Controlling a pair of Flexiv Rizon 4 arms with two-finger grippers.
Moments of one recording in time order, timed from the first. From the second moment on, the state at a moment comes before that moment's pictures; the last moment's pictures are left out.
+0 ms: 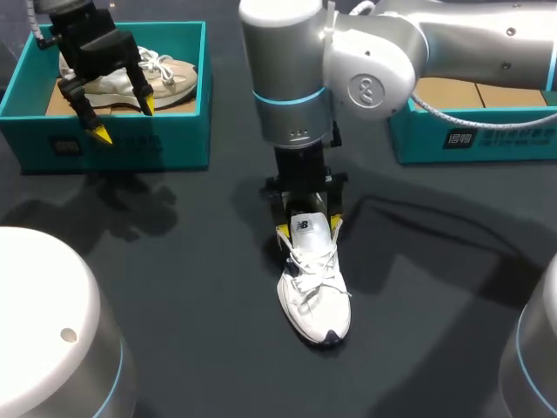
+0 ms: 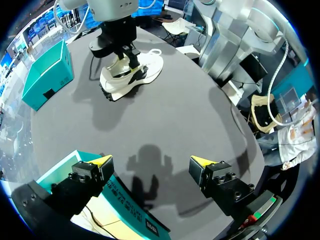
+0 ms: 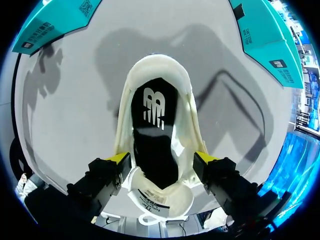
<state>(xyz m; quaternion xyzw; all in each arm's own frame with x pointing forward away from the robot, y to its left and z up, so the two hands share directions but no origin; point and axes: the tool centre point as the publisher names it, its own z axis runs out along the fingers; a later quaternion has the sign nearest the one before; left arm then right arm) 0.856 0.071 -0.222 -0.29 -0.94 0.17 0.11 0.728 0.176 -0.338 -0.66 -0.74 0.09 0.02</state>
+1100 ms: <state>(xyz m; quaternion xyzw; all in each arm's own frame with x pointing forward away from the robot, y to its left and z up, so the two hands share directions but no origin) 0.856 0.071 -0.222 -0.29 -0.94 0.17 0.11 0.688 0.169 -0.319 -0.68 -0.73 0.07 0.01</state>
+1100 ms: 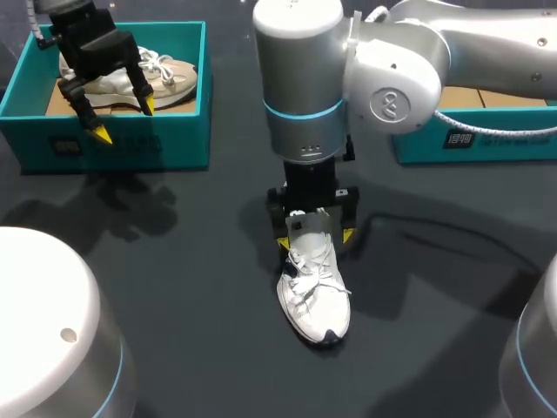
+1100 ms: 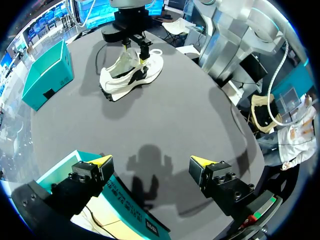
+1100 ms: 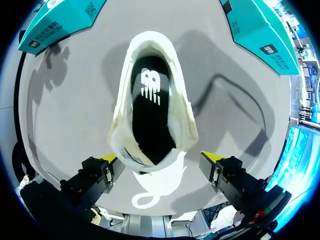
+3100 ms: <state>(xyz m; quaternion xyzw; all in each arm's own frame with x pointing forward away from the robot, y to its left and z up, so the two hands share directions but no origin) 0.856 0.071 -0.222 -0.29 -0.94 0.17 0.11 0.715 0.173 -0.329 -0.56 -0.83 -0.04 0.01</state>
